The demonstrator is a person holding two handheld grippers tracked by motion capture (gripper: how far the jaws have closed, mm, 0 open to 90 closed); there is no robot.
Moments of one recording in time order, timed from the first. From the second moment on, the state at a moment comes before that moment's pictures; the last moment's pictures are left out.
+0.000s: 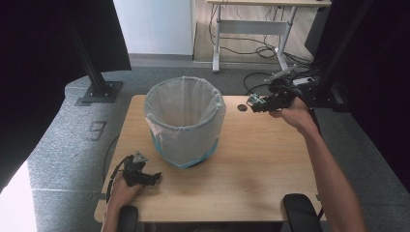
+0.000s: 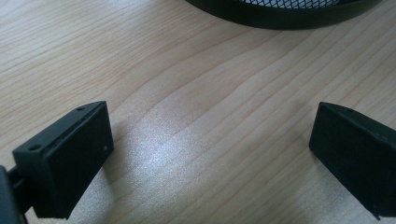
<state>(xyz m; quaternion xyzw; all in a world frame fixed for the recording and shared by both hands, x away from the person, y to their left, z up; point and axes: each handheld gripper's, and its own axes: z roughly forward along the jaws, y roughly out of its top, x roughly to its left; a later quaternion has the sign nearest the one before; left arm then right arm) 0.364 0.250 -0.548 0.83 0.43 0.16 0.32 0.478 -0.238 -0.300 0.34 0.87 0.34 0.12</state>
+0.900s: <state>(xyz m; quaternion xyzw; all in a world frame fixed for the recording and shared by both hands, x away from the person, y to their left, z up) 0.364 0.250 -0.548 0.83 0.43 0.16 0.32 0.476 -0.197 -0.233 0.31 0.87 0.36 0.13</state>
